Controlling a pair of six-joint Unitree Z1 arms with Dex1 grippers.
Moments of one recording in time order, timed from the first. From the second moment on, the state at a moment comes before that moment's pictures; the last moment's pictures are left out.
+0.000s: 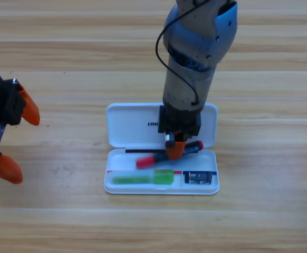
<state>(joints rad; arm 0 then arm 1) -0.66 1.58 -1.29 1.04 -0.07 0.86 0.91 2.38 -2.10 1.13 0.00 -0.67</state>
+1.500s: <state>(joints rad) -0.25 2.44 -2.17 1.23 -0.63 1.15 0.91 1.69 -1.68 1.13 0.39 -0.53</state>
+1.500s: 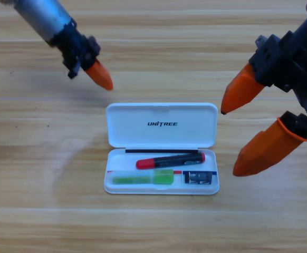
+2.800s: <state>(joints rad) -0.55 2.31 -1.69 1.05 -0.70 1.15 0.91 1.69 -1.68 1.13 0.43 -0.52</state>
